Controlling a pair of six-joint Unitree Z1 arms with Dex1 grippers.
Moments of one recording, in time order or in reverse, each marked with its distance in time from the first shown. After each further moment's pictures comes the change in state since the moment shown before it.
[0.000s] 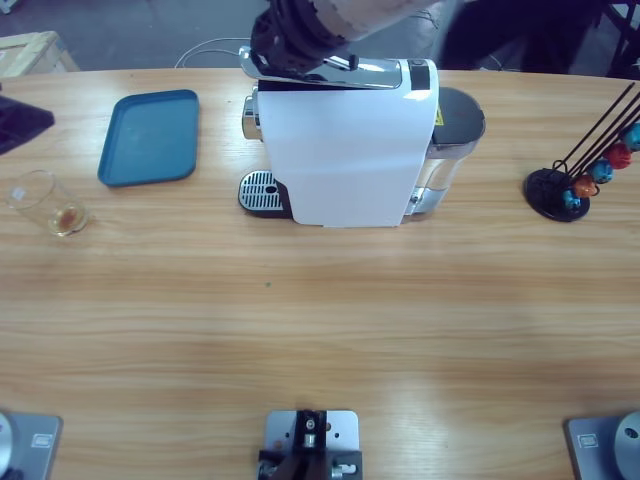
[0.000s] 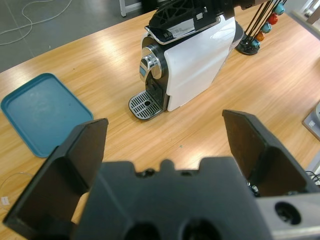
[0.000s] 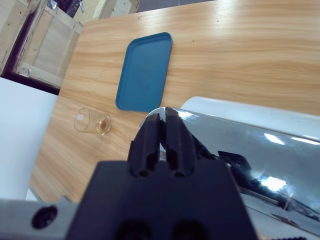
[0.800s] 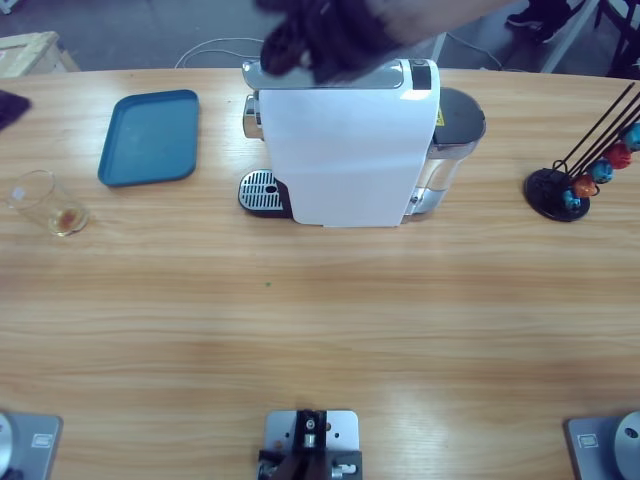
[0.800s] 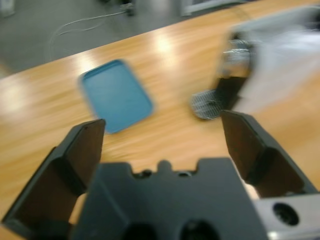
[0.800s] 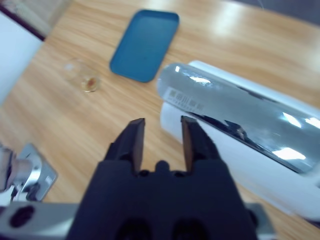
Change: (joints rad) arm 0 0.097 -0.010 0.096 0.009 0.270 -0.037; arm 1 0.050 -0.216 0.081 0.128 -0.009 -0.303
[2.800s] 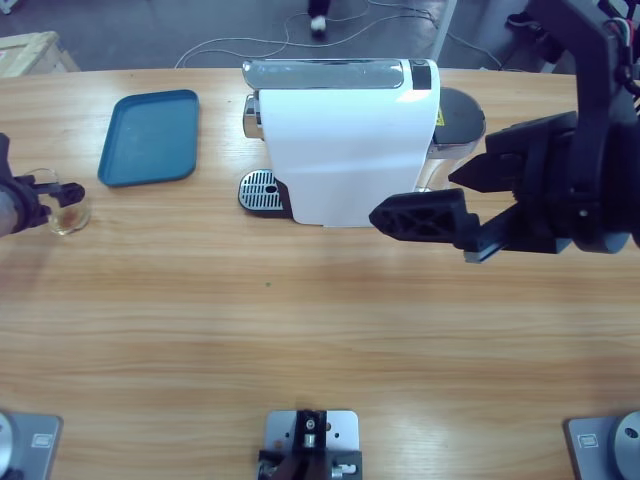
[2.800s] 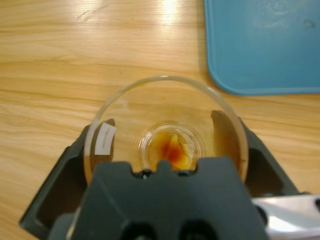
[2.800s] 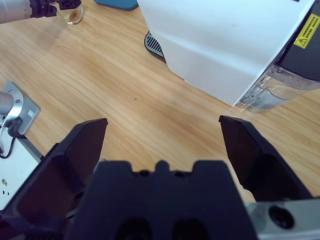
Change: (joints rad) arm 0 0.685 0.615 0.611 -1.061 -0.149 0.115; arm 1 0.133 -0.344 0.409 0.076 -0.086 0.089
